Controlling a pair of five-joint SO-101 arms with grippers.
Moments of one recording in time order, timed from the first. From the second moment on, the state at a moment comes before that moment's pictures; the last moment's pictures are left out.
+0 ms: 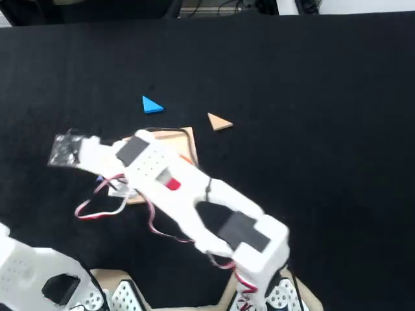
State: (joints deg) left arm -68.7 11.1 -4.8 94.7 -23.0; right arm -52.9 20.1 -6.7 69.9 34.2
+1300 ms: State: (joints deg) left arm -59.1 -38.7 33.6 80.3 -9.3; right arm -51.3 81.2 -94.1 96.7 47.0
